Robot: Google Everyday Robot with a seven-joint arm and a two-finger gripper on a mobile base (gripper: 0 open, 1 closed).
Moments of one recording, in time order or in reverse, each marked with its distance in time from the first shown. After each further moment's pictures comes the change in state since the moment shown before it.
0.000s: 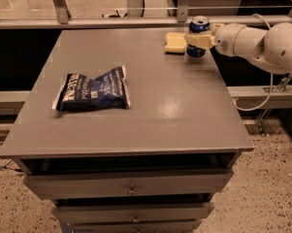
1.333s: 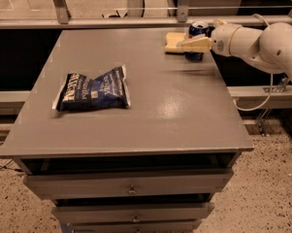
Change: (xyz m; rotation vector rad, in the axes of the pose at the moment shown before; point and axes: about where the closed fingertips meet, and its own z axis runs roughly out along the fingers) arm 0.001 0.008 0.010 -0.018 0.000 0.003
